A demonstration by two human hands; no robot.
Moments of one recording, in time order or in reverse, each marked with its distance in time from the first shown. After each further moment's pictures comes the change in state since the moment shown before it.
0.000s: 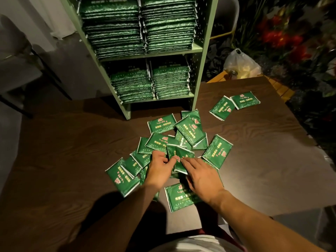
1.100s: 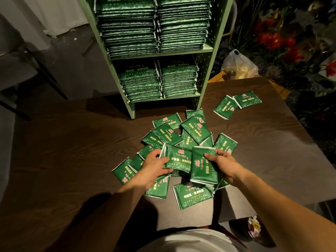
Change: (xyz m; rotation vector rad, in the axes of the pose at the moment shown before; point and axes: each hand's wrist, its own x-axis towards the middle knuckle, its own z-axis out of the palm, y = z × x) left_hand 0.009 -0.001 -0.056 -0.443 -0.220 -0.231; right_hand 0.030 0.023 -0.040 1.509 -0.107 1.224
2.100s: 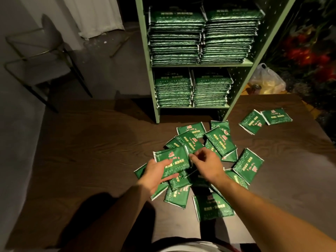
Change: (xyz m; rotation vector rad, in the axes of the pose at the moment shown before) left_hand -0.023 0.013 -0.049 -0.248 0.120 0.034; right_hand 0.005 -0.004 0.115 -0.753 0.022 -0.438
